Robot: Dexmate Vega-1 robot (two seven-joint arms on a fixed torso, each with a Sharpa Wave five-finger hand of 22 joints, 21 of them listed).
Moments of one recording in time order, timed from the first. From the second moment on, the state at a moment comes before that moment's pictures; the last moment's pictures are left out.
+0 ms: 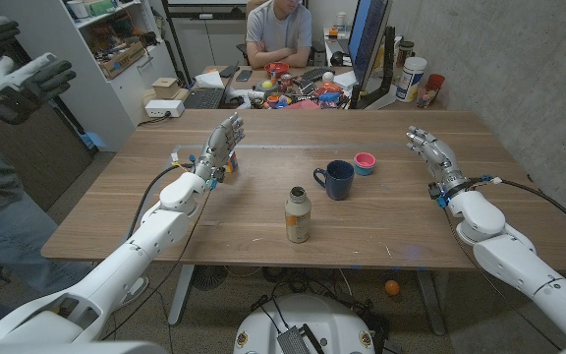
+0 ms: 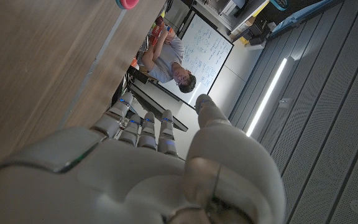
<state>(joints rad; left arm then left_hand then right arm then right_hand) 0.84 0.54 0.38 -1.38 -0.64 -0.26 -0.03 0.21 0.04 0.43 -0.10 0.17 0.10 0.11 0.18 0.17 0.02 0.06 0.21 0.19 0.00 0.09 0.18 0.18 0.00 0.04 0.26 0.17 -1.16 -0.74 -0.19 -1.61 0.51 0.32 -0.18 0.62 0.10 0.41 -0.18 0.19 0.23 0.01 0.22 0.18 0.07 0.08 0.22 0.19 -0.04 0.05 0.21 0.19 0.22 0.01 0.19 0.17</state>
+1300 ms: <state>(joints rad) 0.82 0.55 0.39 -1.37 -0.63 -0.23 -0.04 0.21 0.04 0.42 -0.11 0.17 0.10 0.11 0.18 0.17 0.02 0.06 0.21 0.19 -0.01 0.08 0.18 0.18 -0.01 0.04 0.24 0.17 -1.45 -0.90 0.02 -1.86 0.31 0.11 -0.33 0.73 0.06 0.42 -0.19 0.19 0.30 -0.05 0.23 0.19 0.11 0.06 0.22 0.19 -0.02 0.04 0.21 0.19 0.22 0.02 0.19 0.17</state>
